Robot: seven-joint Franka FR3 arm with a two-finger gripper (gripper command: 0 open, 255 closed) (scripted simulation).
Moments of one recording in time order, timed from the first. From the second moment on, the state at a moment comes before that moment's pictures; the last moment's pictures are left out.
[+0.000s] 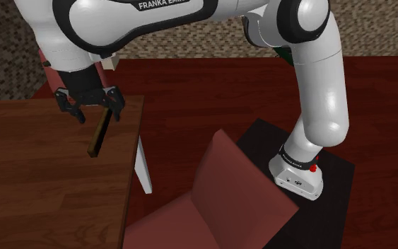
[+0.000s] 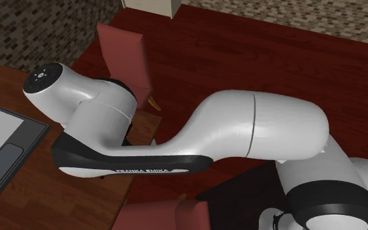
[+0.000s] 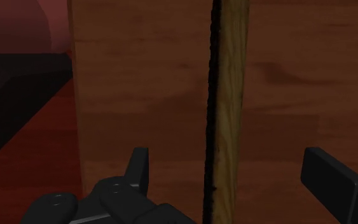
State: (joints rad) arm 0.17 0.57 0.83 -1.30 -0.37 1.69 1.72
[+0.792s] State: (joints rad) arm 0.15 0.57 0.83 -1.37 -0.37 1.76 1.73
